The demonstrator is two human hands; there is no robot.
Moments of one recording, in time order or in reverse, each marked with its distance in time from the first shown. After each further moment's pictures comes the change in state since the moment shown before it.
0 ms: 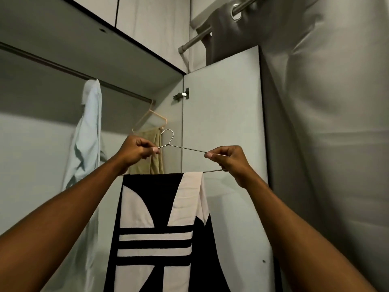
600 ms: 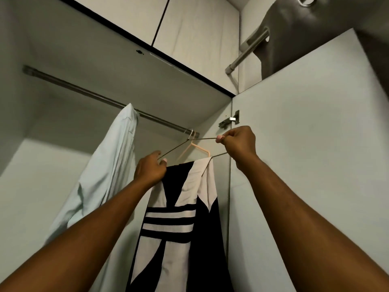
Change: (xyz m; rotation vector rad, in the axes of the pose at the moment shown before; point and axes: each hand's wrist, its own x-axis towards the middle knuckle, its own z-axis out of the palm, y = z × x) left_hand 0.180 -0.143 -0.024 0.564 0.524 -0.143; right_hand 0.280 0.037 0.105 -0.046 0.235 -0.277
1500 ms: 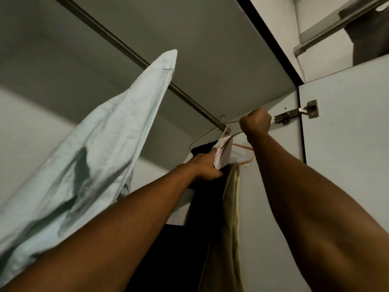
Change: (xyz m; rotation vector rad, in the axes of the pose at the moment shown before) left_hand 0.130 -0.071 0.126 -0.053 -0.469 0.301; right_hand 0.164 0.084 0.196 -0.376 0.328 -0.014
